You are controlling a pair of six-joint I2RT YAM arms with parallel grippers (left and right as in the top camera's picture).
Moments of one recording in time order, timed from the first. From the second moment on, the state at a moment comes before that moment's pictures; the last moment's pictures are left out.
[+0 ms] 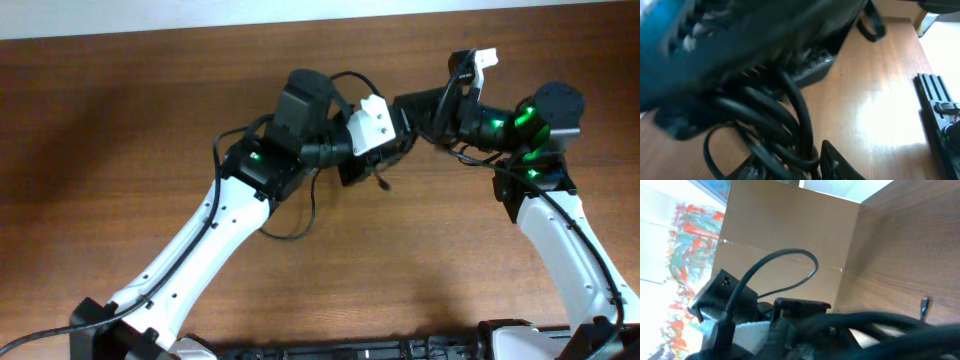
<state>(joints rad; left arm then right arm) -0.61 1.56 1.36 -0.38 0.66 0.47 -0.02 1.35 0.88 0.54 -1.25 1.39</state>
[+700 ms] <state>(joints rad) -0.50 1.48 1.36 -0.46 0.91 0.34 -0.02 1.35 0.88 0.55 -1.25 1.38</state>
